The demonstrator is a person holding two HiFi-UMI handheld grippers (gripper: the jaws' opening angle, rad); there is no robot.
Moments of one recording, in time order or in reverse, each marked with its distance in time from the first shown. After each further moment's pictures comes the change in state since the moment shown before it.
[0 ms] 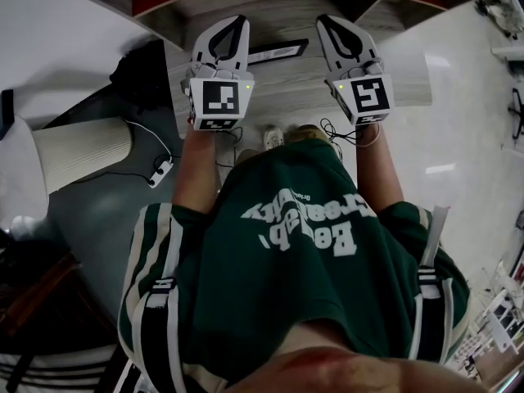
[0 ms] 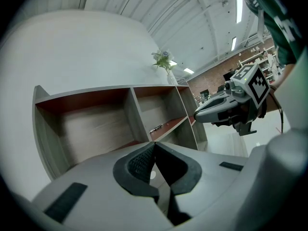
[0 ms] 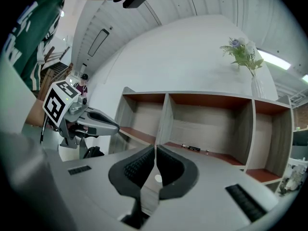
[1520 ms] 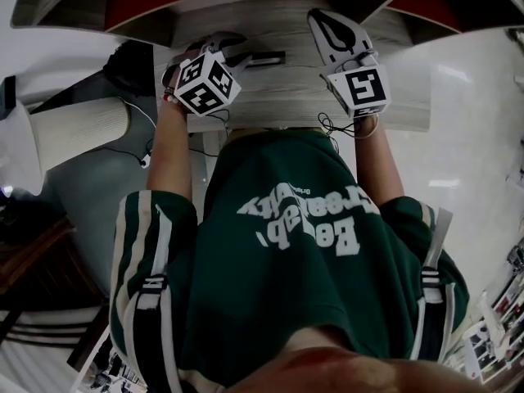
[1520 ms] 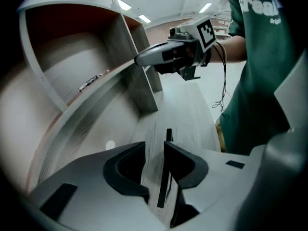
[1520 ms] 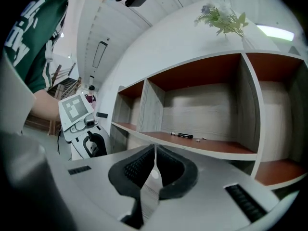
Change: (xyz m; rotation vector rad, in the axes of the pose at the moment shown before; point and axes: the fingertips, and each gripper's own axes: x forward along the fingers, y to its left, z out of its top) left arm 0.093 -0.119 -0.101 0.319 0.605 -0.569; right arm 0.023 -0.105 -0.074 0.079 -0.031 0.185
